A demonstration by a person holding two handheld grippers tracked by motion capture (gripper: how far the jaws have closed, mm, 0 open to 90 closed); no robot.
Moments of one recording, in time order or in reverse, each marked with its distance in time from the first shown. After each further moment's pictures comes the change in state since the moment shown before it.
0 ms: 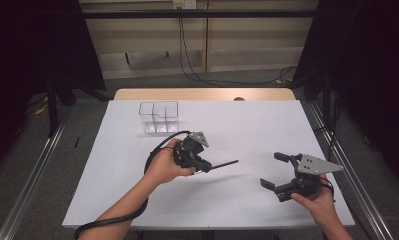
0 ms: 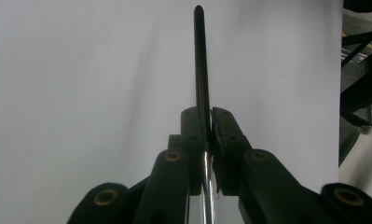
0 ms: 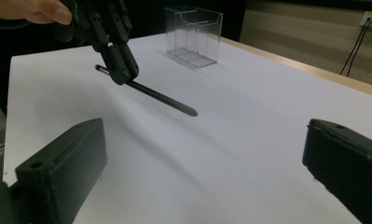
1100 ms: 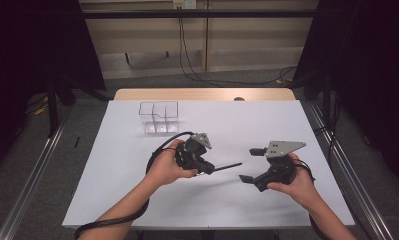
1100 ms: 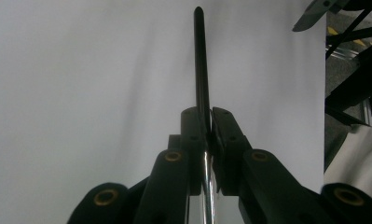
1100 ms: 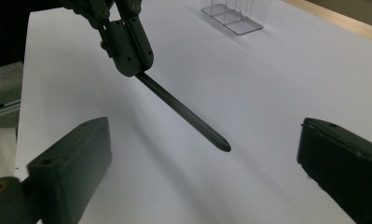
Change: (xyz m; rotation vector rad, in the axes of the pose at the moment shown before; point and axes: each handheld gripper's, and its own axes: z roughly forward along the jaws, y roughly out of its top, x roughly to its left) left arm -0.009 0.006 0.000 -0.005 -0.020 0.026; right arm 0.000 0.033 0.060 0.235 0.148 -0.028
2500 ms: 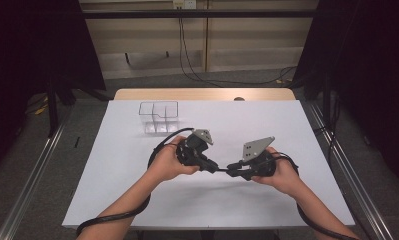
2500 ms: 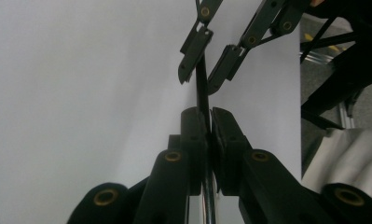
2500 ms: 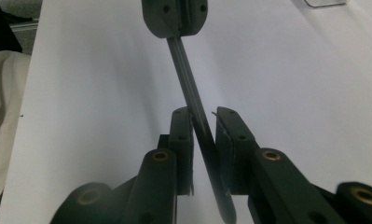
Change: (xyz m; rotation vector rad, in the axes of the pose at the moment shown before) left arm 0.003 0.011 -0.006 -0.025 -0.083 0.000; right arm 0.004 0.022 0.041 0.226 0.162 -0.223
